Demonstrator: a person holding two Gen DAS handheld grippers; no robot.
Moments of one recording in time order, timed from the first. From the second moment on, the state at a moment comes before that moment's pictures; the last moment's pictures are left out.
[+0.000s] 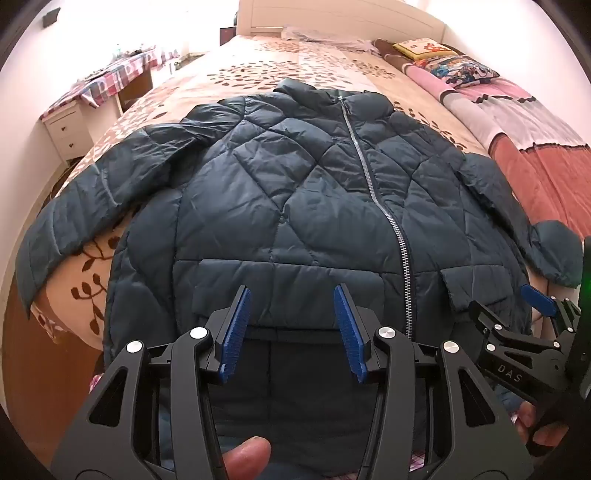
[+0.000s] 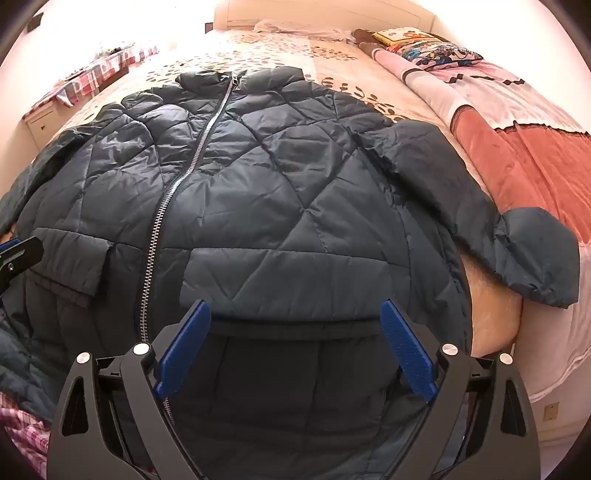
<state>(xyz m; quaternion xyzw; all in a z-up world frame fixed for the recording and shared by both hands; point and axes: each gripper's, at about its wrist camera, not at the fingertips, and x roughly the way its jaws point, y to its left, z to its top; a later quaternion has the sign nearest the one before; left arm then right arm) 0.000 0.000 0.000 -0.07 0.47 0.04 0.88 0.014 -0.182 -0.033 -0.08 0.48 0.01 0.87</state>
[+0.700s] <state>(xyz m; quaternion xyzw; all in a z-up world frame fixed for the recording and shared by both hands) -0.002 0.002 -0.005 -0.07 0.47 0.03 0.88 0.015 -0.181 -0.034 -0.08 0.48 0.01 0.87</state>
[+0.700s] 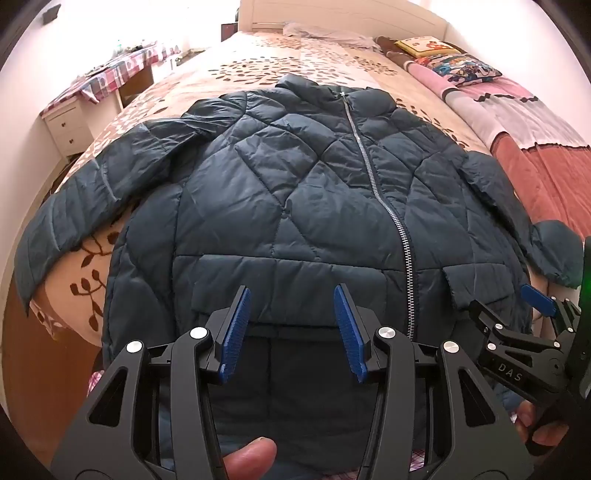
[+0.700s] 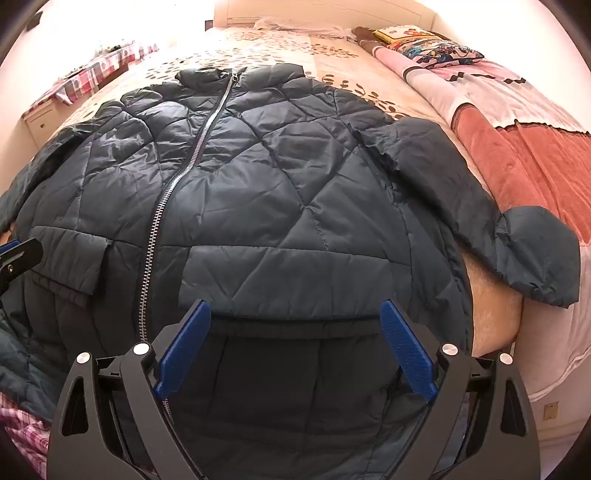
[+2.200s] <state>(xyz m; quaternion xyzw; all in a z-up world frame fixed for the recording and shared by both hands) 0.007 0.020 -0.030 -0.11 0.52 0.05 0.84 0.018 -0.183 -0.042 -0.08 0.50 0.01 0.86</state>
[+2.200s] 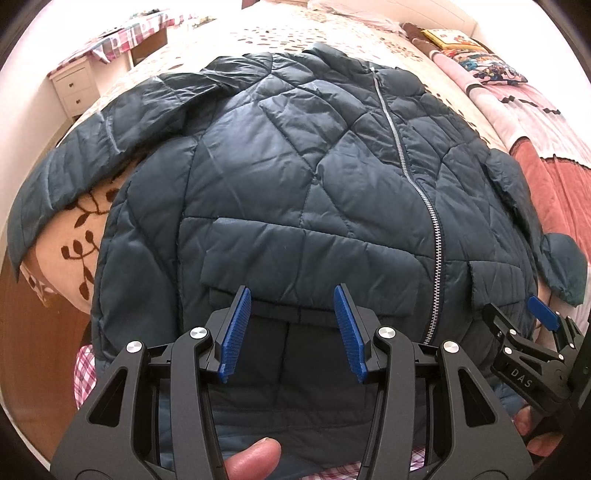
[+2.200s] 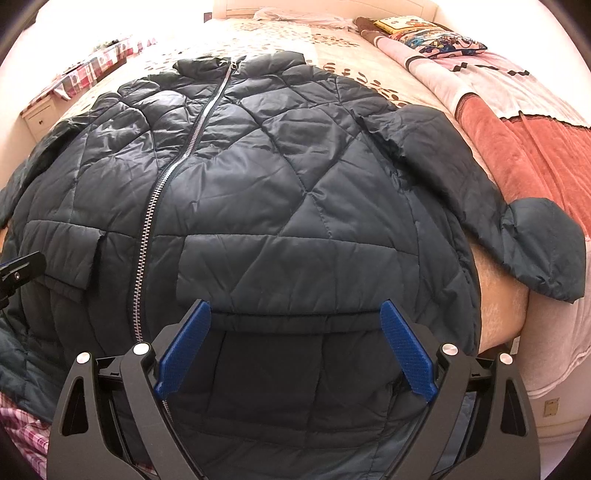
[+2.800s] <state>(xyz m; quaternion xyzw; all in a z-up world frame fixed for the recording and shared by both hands) 0.010 0.017 -0.045 -0.13 0.55 0.04 0.83 0.018 -0.185 -0.045 -0.08 0.50 0.01 0.86</state>
